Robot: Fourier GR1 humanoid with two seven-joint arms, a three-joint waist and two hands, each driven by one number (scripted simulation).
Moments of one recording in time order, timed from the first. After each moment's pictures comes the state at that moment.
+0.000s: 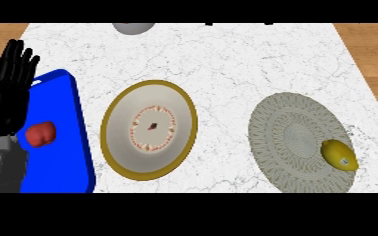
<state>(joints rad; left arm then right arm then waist) -0.23 0.31 0.25 -1.52 0.14 0.01 0.00 0.55 -0.40 -0.15 -2.30 0.86 0.22 0.13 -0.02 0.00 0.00</state>
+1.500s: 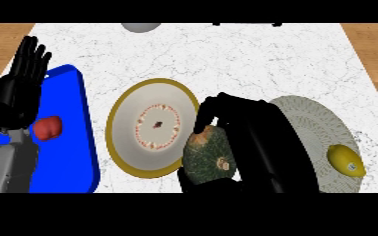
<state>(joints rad) -0.27 0.29 0.23 -1.47 0.12 0.00 -0.03 -0.52 -0.01 0.50 -2.10 0.74 0.39 1.00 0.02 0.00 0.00</state>
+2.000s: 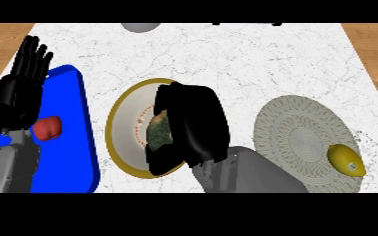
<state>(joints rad) -0.26 0.28 0.22 -1.50 0.12 0.01 0.00 -0.71 -0.01 0.65 -1.68 0.70 0.12 1.03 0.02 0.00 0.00</state>
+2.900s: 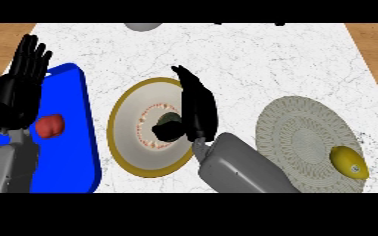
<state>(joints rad) -0.27 0.28 0.23 -1.49 0.12 0.00 -0.01 -0.67 0.00 0.72 -1.26 0.54 -0.59 0.81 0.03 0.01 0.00</state>
